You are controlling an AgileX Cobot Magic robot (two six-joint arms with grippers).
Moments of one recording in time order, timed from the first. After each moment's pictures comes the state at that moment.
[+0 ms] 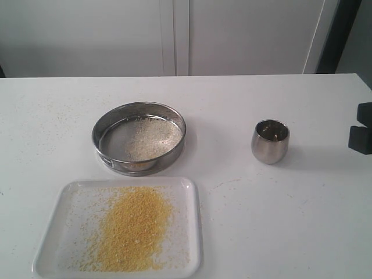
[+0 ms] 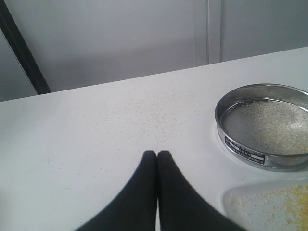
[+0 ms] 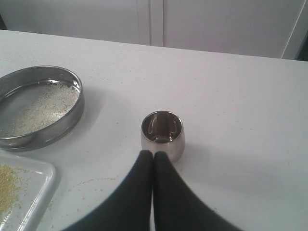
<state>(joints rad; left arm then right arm) -0.08 0.35 -0.42 -0.04 0.39 0.15 0.17 0.72 -0.57 0.26 0.36 -0.20</state>
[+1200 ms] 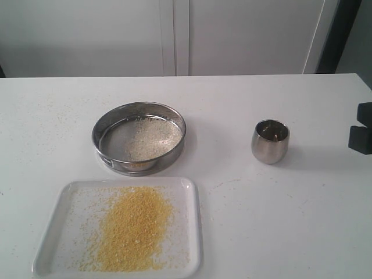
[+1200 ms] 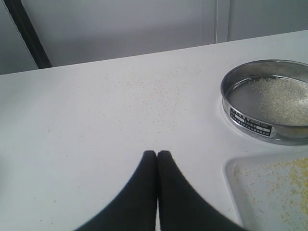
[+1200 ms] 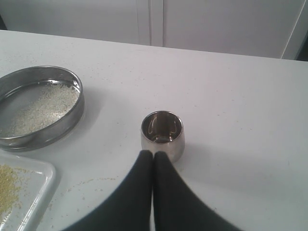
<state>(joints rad) -0.05 0.22 -0.27 -0.05 0.40 0.14 0.17 0.72 -0.57 0.26 0.36 -0.20</state>
